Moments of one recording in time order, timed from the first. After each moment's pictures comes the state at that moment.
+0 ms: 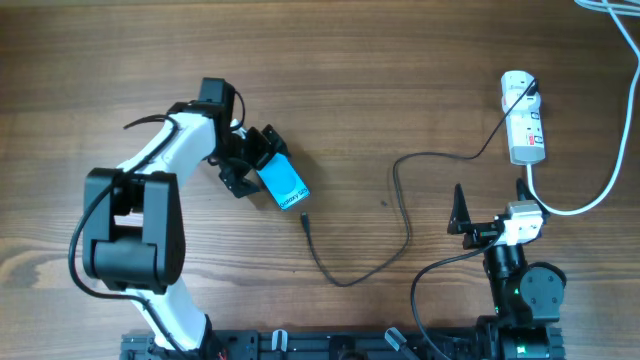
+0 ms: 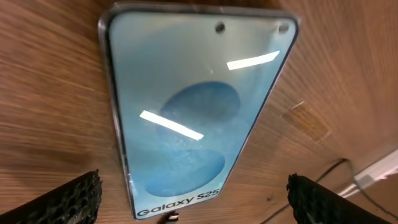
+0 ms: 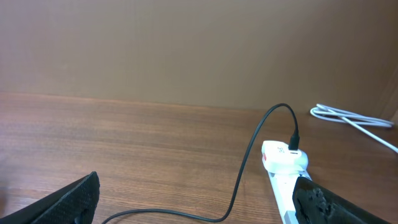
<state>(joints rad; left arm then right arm) -0.13 1.93 1.21 -0.78 0.49 -0.78 0.01 0.01 0.01 0.00 -0.07 -0.05</state>
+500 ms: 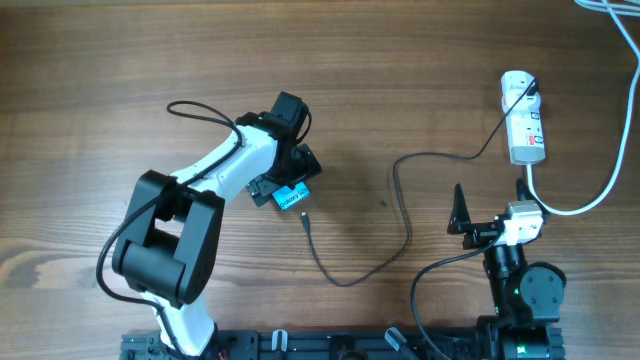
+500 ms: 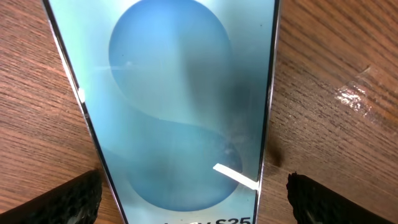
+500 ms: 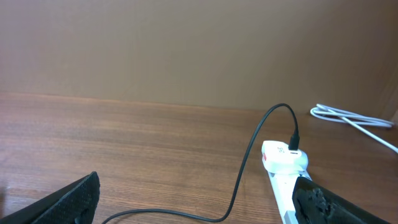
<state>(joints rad) -0.42 1.92 1.21 -0.79 0.05 -0.92 0.01 0.01 0.01 0.00 -0.07 -0.05</state>
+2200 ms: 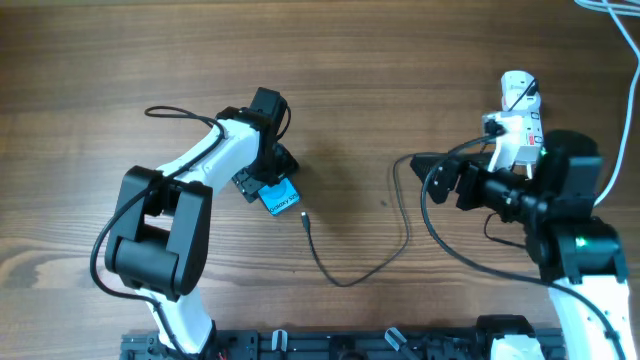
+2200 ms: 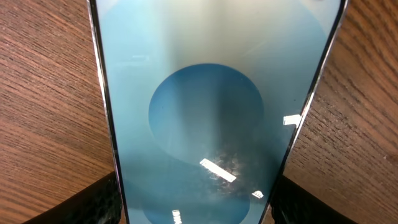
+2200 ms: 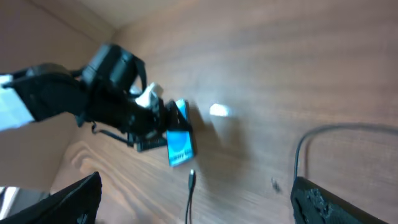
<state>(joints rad) -0.33 1.94 1.21 -0.83 0.05 -0.94 0.01 0.94 0.87 -0.64 -0.69 0.27</state>
